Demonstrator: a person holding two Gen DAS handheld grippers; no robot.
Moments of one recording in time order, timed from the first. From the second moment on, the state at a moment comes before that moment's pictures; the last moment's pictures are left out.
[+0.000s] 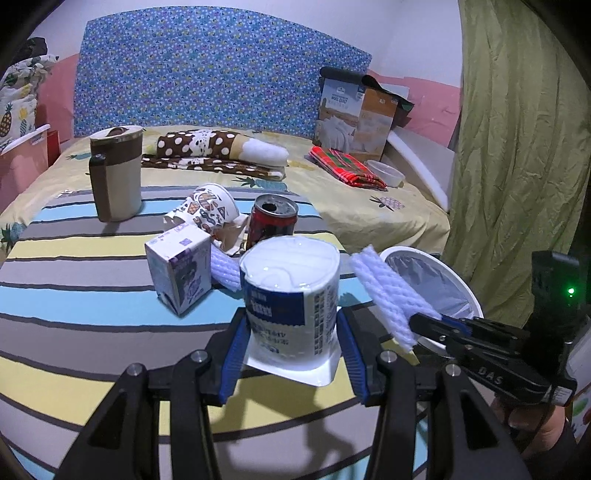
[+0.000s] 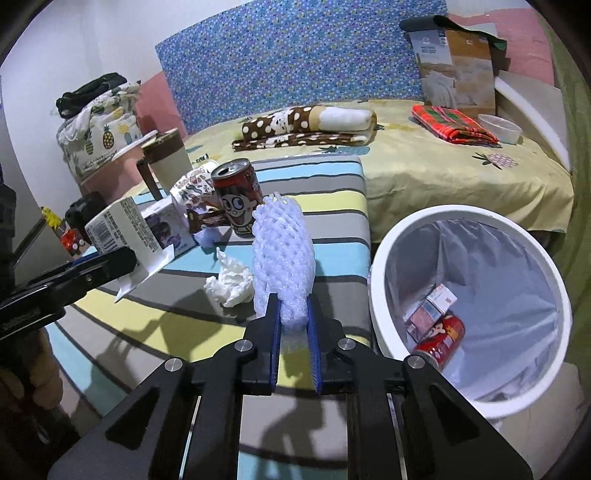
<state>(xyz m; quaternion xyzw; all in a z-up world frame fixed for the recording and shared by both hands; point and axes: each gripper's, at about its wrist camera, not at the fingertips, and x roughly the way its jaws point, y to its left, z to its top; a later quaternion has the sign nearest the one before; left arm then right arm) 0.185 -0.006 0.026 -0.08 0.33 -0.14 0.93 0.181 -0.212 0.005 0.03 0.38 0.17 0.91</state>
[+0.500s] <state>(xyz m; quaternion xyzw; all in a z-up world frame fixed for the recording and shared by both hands) 0.175 -0.057 0.029 -0.05 0.34 -0.19 0.92 0.158 -0.253 0.010 0.06 0.36 0.11 0.92</state>
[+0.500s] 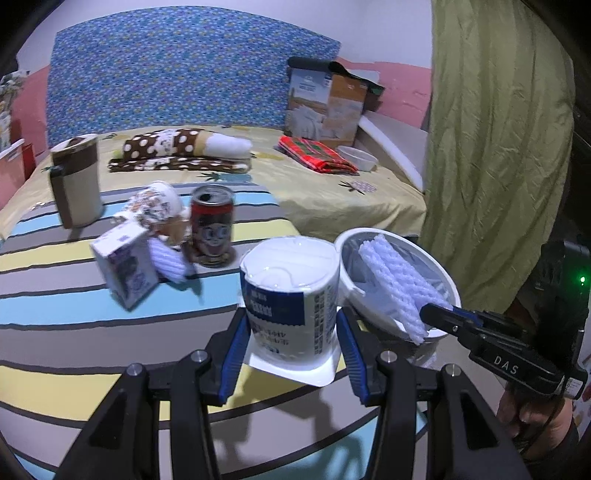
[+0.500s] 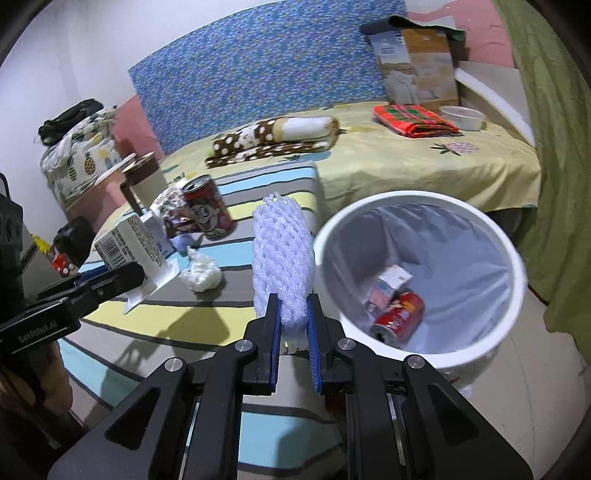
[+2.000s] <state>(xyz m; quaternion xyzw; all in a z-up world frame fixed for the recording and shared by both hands) 0.234 -0.207 0.008 0.00 0.37 -0.32 0.87 0.162 -0.345 -0.004 0.11 0.37 0.01 0.92</state>
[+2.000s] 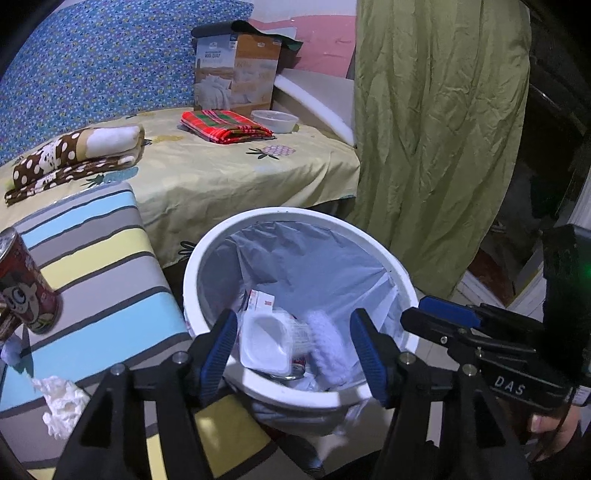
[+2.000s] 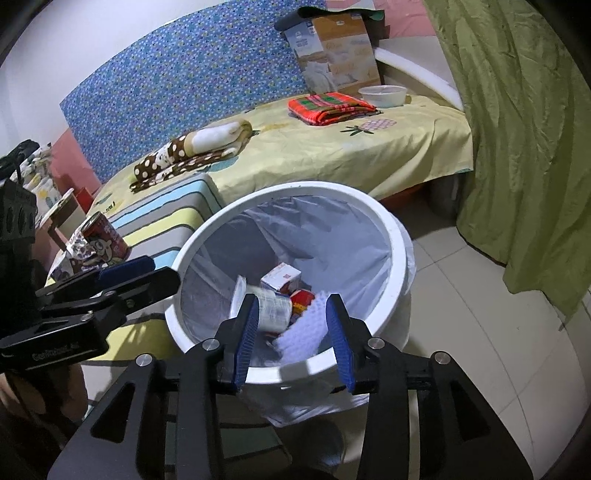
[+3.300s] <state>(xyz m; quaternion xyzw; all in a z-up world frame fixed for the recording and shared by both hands) 0.134 -0.055 0.036 -0.05 0.32 -0.19 0.93 0.120 -0.237 0.034 0.04 0.33 0.11 0.94</state>
